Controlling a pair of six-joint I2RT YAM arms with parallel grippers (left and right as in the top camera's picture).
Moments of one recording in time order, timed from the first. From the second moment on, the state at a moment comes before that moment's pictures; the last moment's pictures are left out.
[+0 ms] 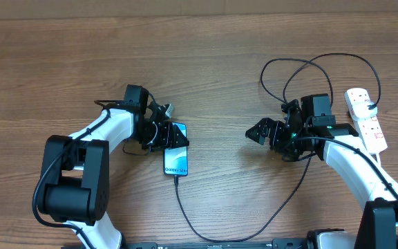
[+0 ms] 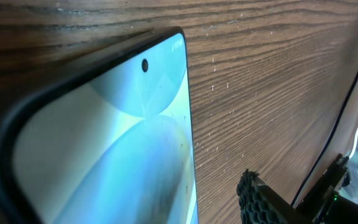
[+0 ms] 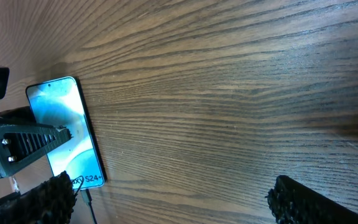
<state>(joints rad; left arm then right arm) -0.15 1.89 1.02 -0.62 0.66 -0.10 0.07 1.48 0.80 -0.55 -0.58 0.41</state>
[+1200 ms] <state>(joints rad) -0.16 1.86 1.03 -0.65 0.59 -0.13 0.07 1.48 0.80 -0.55 -0.58 0.41</state>
